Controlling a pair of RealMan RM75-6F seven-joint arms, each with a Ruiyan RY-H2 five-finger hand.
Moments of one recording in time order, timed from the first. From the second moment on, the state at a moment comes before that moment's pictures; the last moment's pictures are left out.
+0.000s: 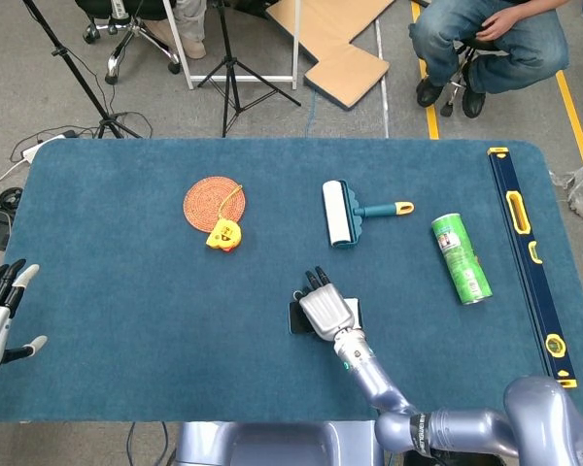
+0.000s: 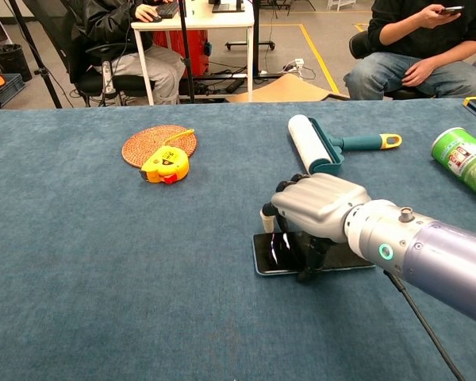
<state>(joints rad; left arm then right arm) -0.10 -1.04 -0.04 -1.71 1.48 1.45 0.13 0.81 -1.78 0.12 -1.52 -0.90 1.03 -0.87</state>
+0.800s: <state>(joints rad) -0.09 -1.04 -0.02 -1.73 1.50 1.47 0.15 0.65 -1.72 0.29 -1.57 -1.12 1.15 0.06</state>
